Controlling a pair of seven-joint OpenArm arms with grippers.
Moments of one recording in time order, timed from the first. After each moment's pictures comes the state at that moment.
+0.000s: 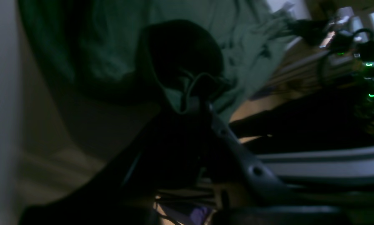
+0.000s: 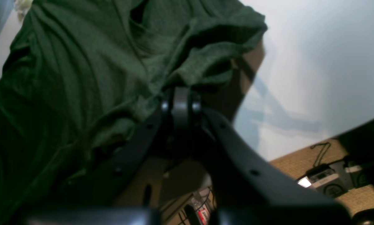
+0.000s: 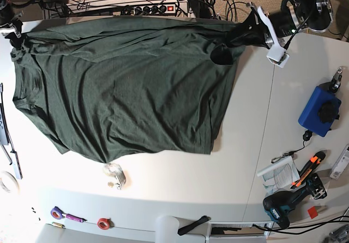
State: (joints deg) left arm 28.2 -8.5 -21.6 113.2 -74.9 -42.7 78.4; right arm -20.4 21.1 70.0 82.3 58.1 33.6 -64.6
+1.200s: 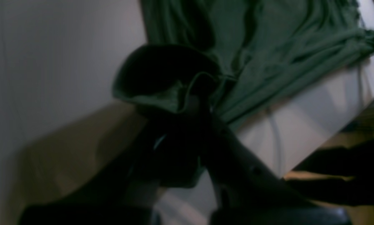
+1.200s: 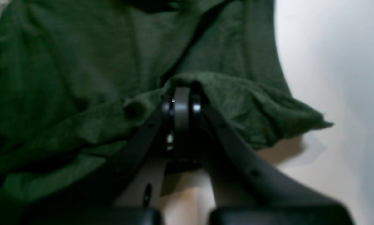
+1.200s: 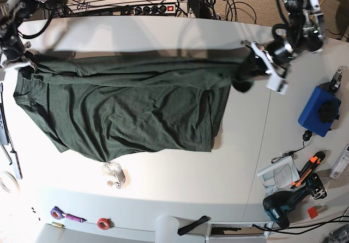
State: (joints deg) left arm 17.0 -8.2 -15.4 103.6 -44.0 -36.6 57.9; right arm -7.0 20.8 54.8 82.6 32.1 28.6 -53.9
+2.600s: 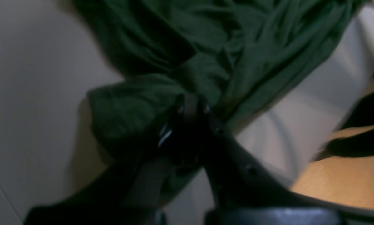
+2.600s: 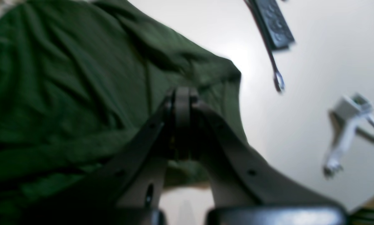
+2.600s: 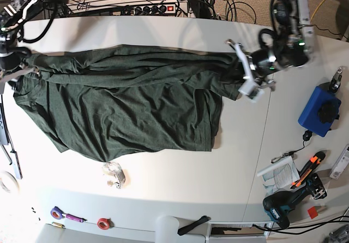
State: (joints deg) left arm 11.3 -8.5 -4.5 107.0 -30.4 -40.0 57.1; right arm -9.6 16.3 52.0 104.0 17.4 30.2 -49.1
